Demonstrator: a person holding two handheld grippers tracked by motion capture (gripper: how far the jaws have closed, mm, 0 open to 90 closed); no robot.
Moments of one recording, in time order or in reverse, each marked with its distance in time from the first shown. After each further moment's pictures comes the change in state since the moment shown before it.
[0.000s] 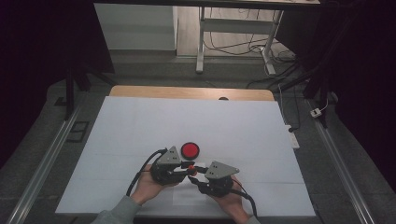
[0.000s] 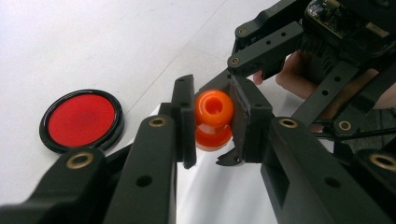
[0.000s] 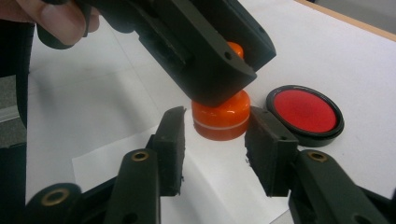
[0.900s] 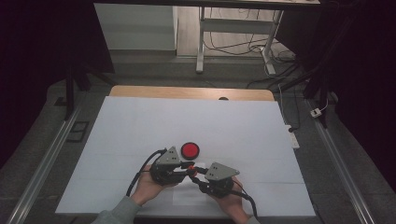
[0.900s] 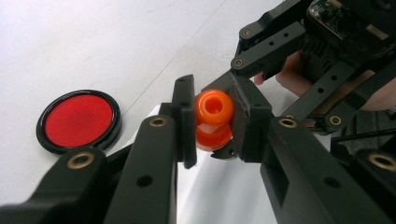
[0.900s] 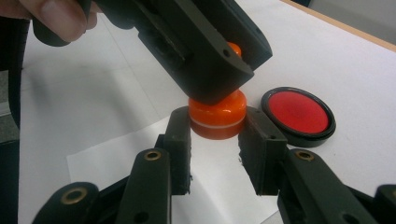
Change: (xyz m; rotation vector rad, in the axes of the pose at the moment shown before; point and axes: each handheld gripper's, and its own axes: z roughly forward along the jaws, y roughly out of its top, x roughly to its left) left arm 0.000 -0.001 -0.001 -0.010 -0.013 -0.005; right arm 0.002 0.000 -0.002 -0.004 -0.023 -0.022
